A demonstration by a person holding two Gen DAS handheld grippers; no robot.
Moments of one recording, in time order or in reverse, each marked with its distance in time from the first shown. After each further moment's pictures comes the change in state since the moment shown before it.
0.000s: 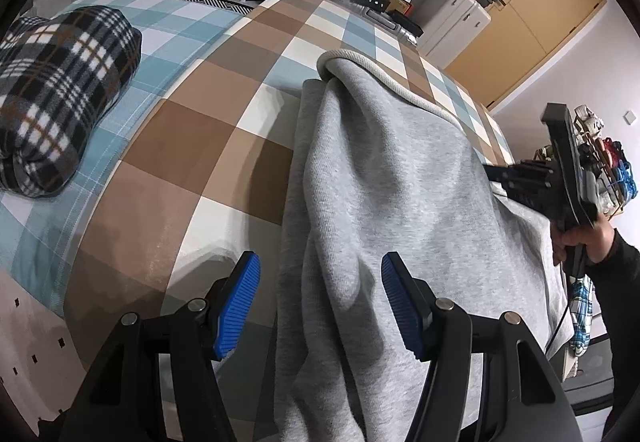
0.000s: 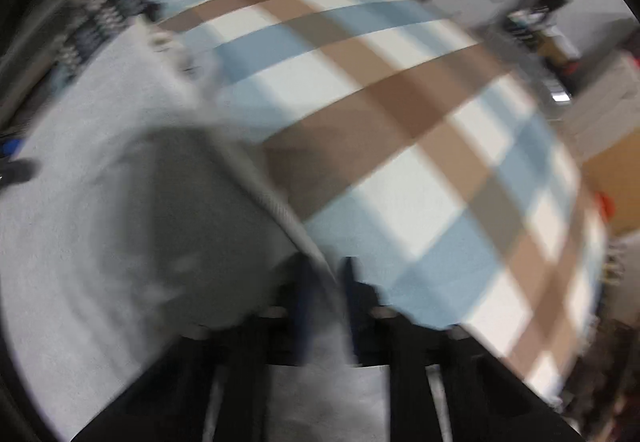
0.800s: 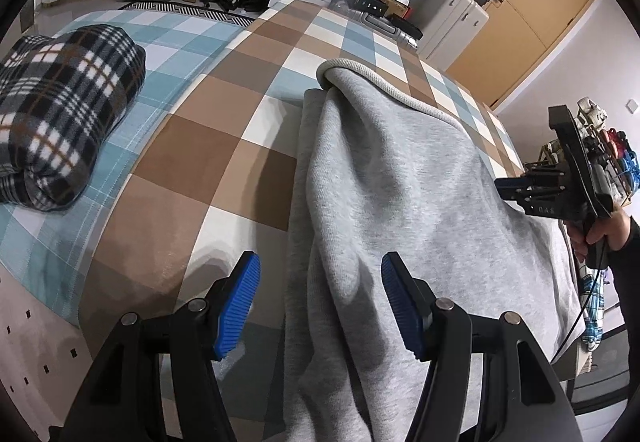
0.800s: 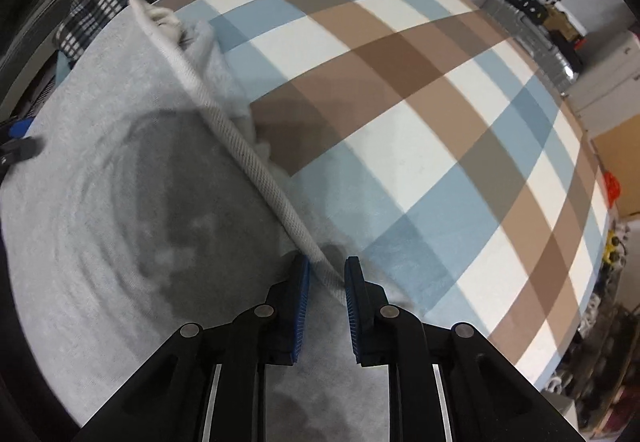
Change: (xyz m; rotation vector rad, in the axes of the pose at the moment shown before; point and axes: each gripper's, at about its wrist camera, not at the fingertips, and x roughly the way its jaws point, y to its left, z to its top) left arm -0.003 -0.001 0.001 0.038 -0.034 0.042; right arm -0.004 -0.006 -0.014 -0.036 0.121 0.098
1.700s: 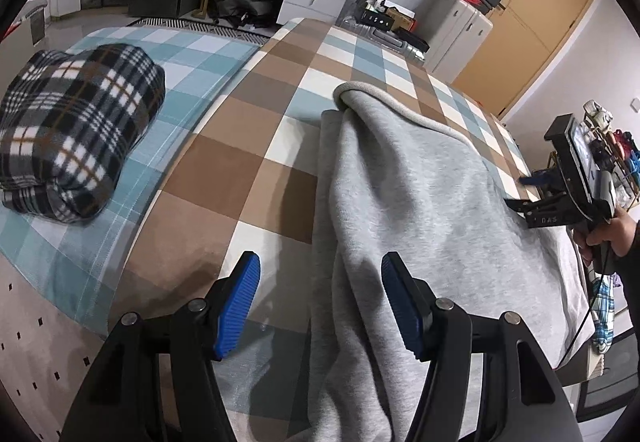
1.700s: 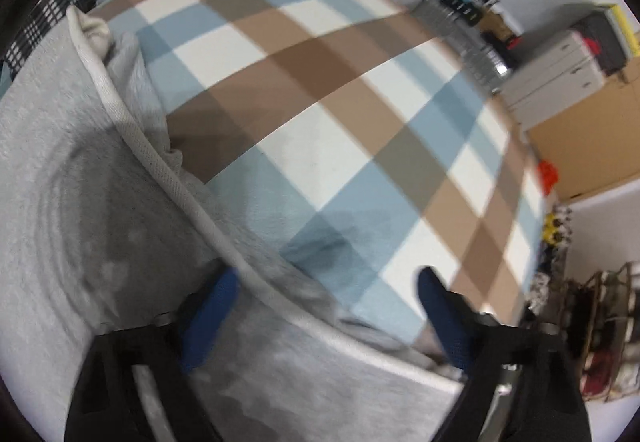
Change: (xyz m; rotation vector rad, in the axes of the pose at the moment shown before) left arm -0.007 0.010 0.007 0.005 -0.049 0.043; right arm 0.011 -0.017 -0.004 0.032 0.034 -0.165
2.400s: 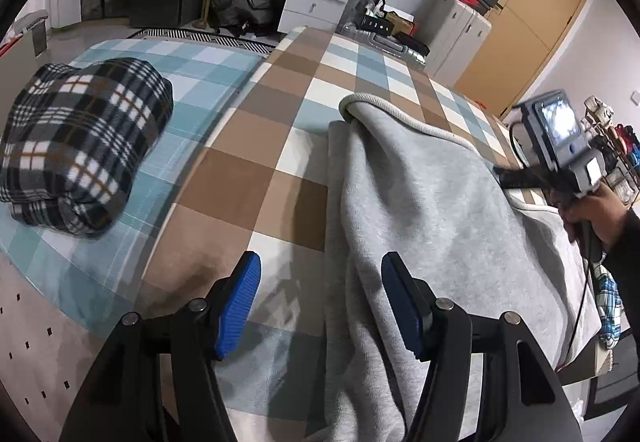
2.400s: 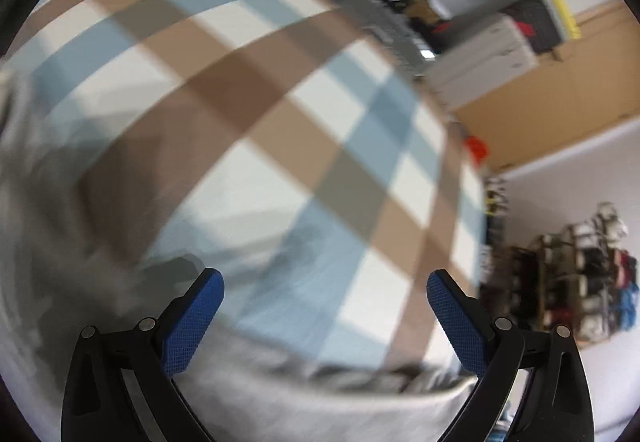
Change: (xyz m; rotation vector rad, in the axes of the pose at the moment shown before) left arm -0.002 0.000 0.005 0.032 -0.026 0.022; right arm 0.009 -0.022 0.044 0.209 -0.042 -0.442
